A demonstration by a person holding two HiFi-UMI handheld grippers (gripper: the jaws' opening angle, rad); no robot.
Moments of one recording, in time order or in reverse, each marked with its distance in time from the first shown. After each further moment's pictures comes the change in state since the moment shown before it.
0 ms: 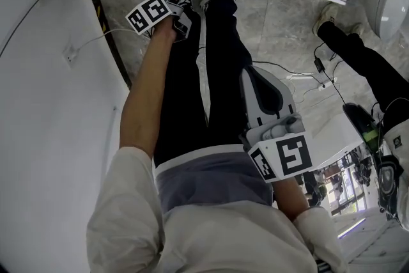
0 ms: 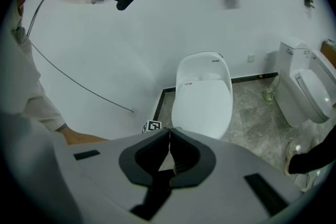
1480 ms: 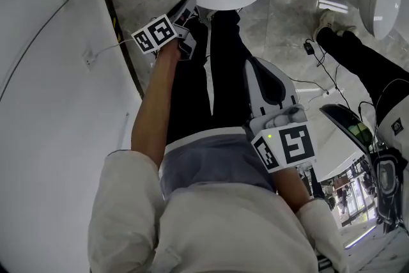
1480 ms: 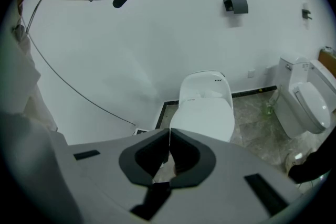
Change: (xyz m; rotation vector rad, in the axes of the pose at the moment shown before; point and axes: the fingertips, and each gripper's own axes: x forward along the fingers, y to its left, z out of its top) left arm -0.074 -0.097 0.019 0.117 0.013 -0.115; right arm -0.035 0.028 0.065 -0.031 -0.119 -0.008
